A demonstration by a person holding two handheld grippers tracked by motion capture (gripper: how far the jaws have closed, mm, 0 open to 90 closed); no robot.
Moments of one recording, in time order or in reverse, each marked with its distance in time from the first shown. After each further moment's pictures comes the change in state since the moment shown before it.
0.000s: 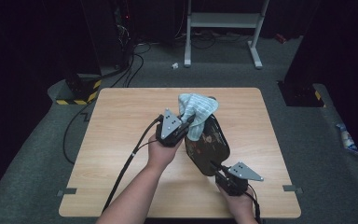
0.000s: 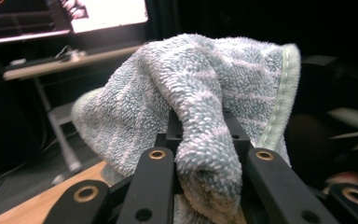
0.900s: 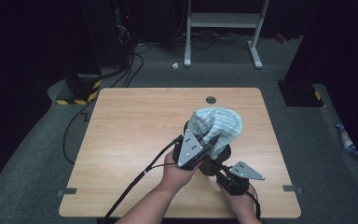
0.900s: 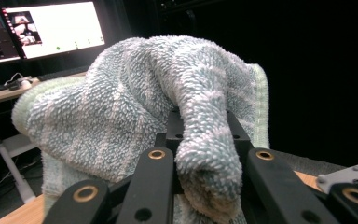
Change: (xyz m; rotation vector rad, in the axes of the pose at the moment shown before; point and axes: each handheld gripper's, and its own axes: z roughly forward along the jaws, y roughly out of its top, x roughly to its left) left arm -0.085 0.020 -0.026 -0.106 -0.165 0.036; right arm -0.006 -0.001 0.000 0.002 0.019 -0.016
